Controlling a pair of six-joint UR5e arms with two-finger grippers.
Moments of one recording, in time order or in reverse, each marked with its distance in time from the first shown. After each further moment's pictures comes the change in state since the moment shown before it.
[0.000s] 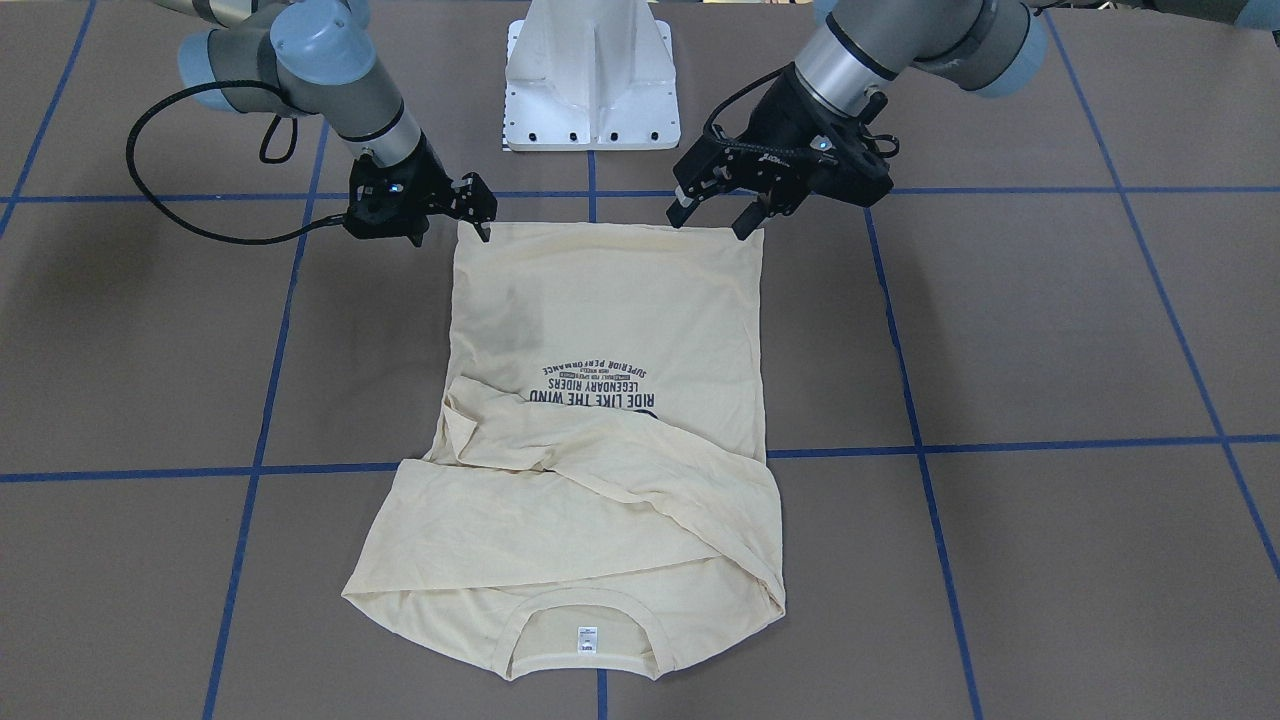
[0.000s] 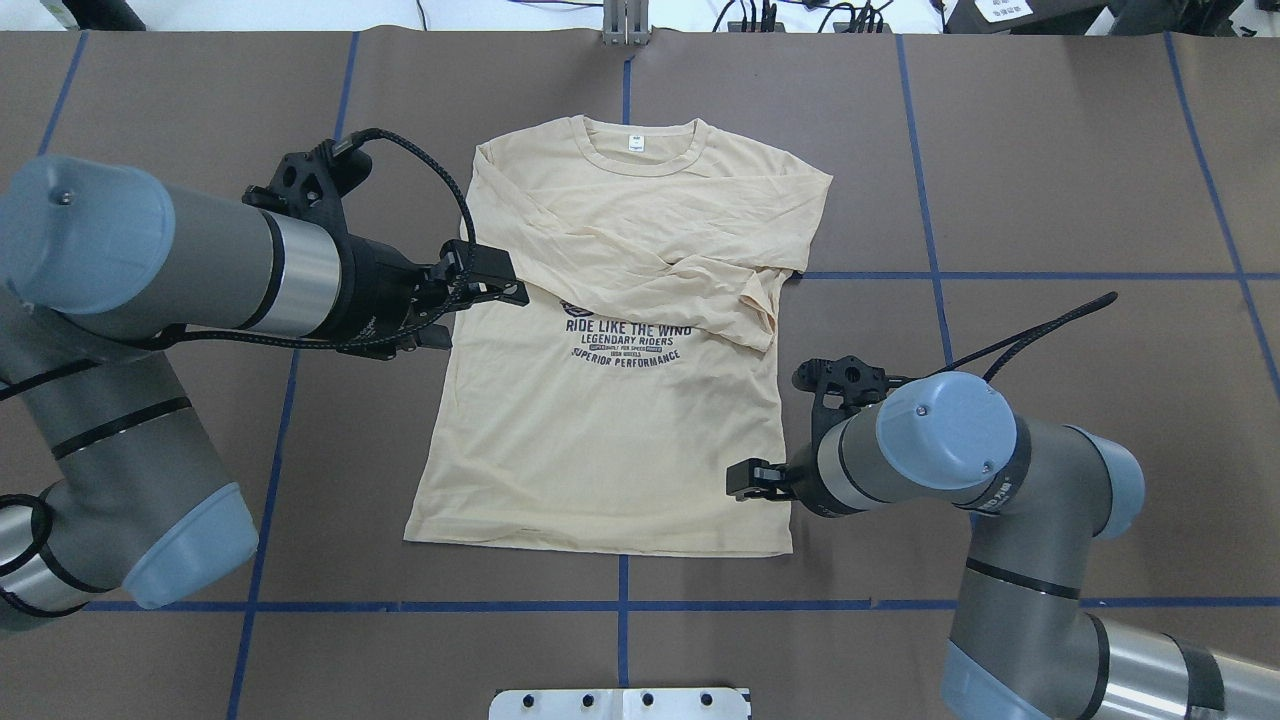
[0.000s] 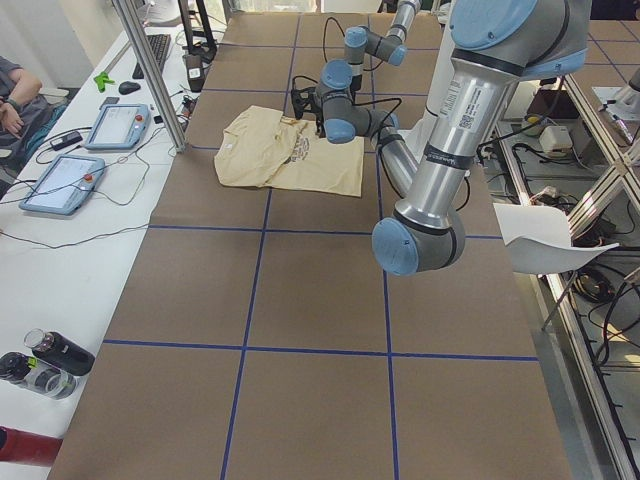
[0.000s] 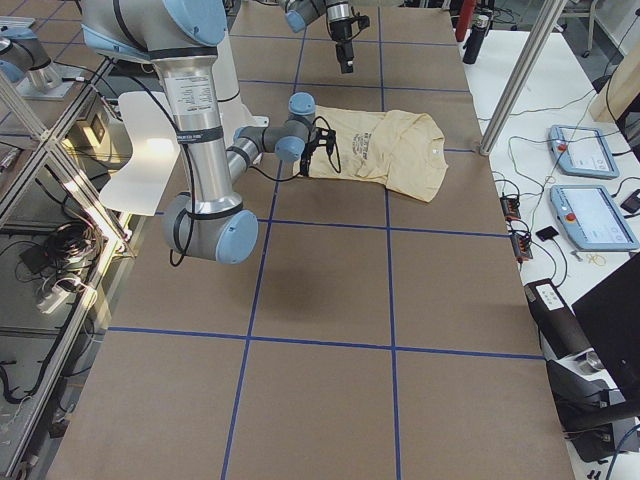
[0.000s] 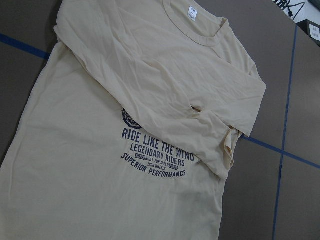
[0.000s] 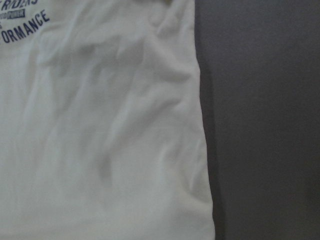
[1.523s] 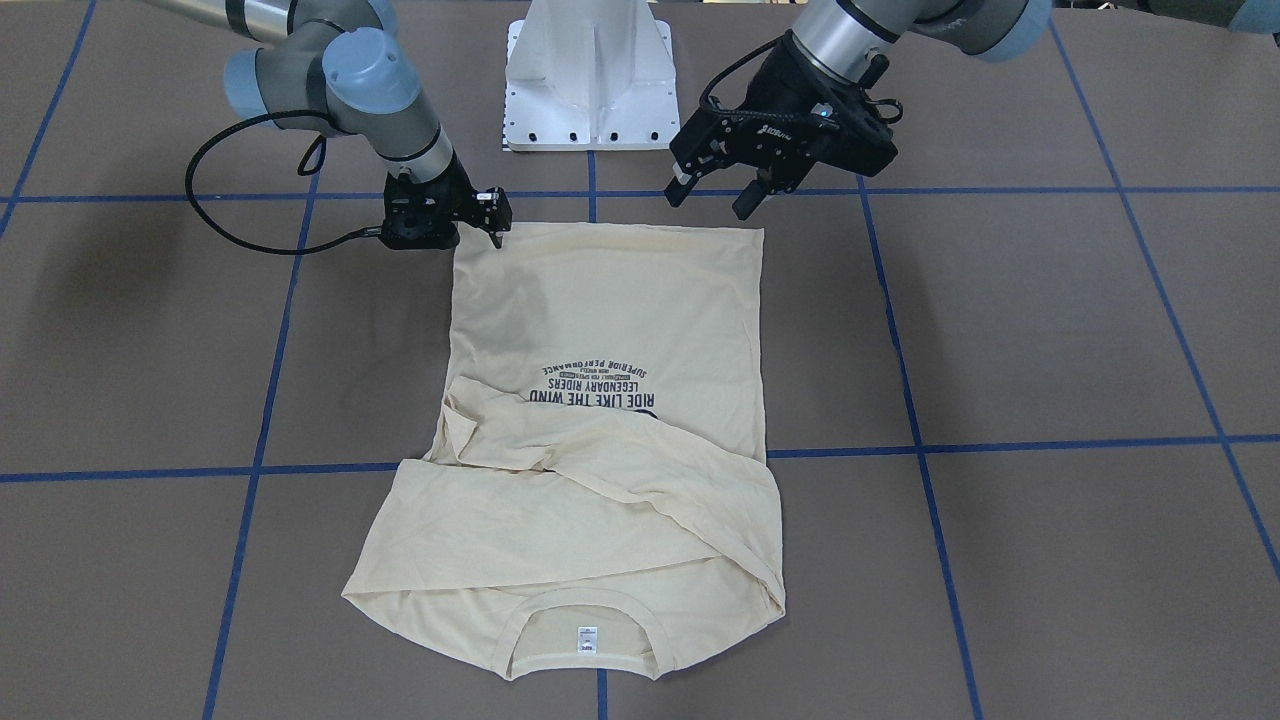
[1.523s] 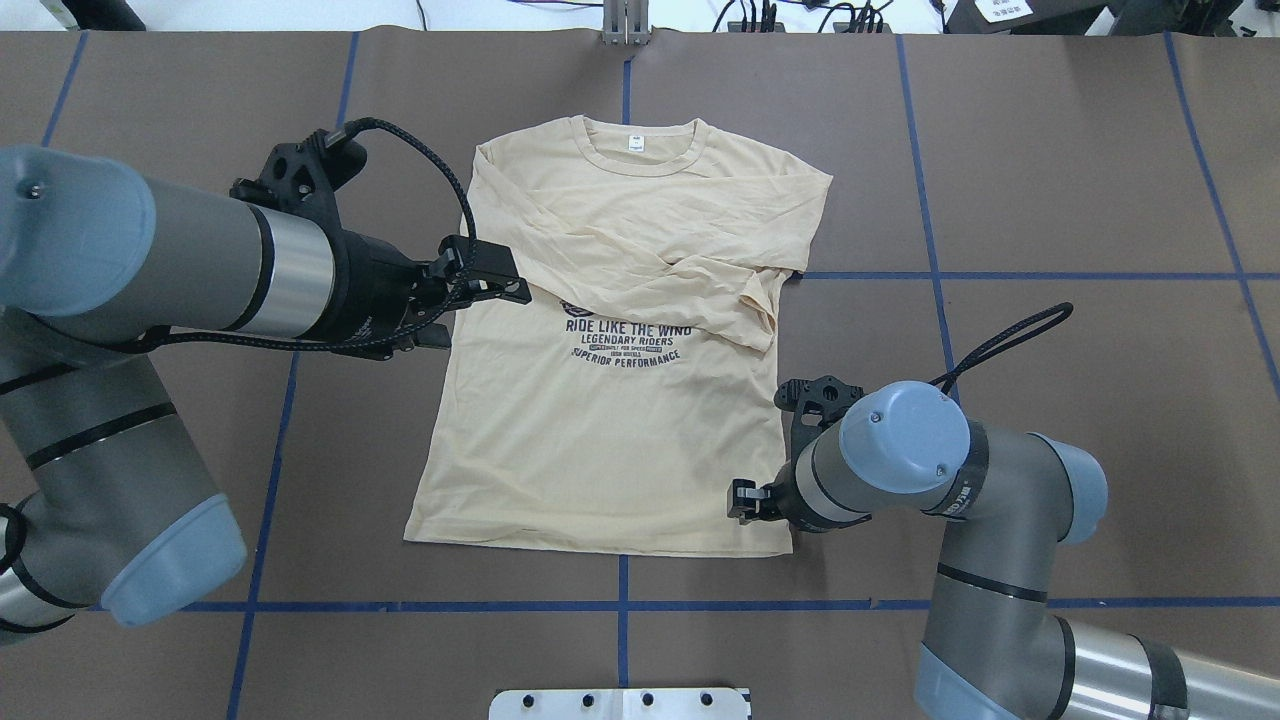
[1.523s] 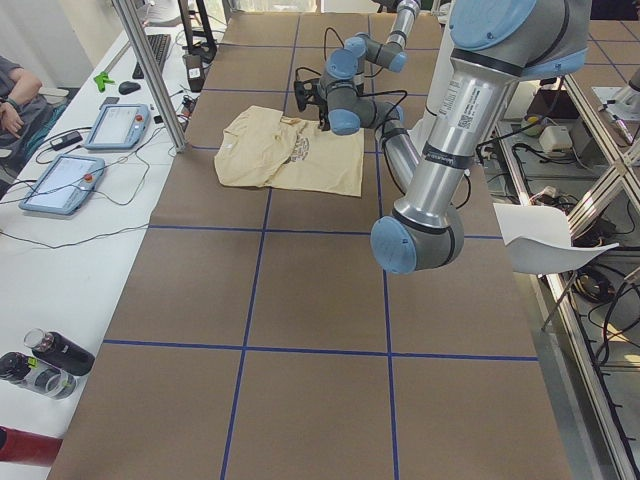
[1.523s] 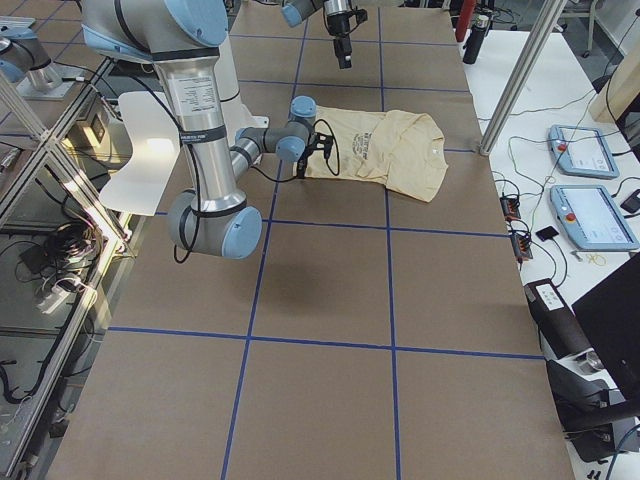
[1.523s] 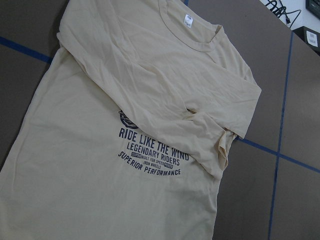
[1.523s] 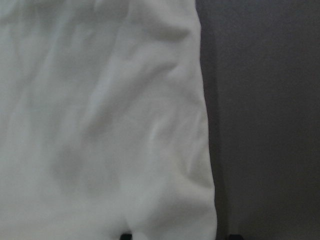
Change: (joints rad) left arm 0.003 -0.010 -0.045 0.051 0.006 0.002; right arm -0.017 0.023 -0.039 -0.051 0.042 0.001
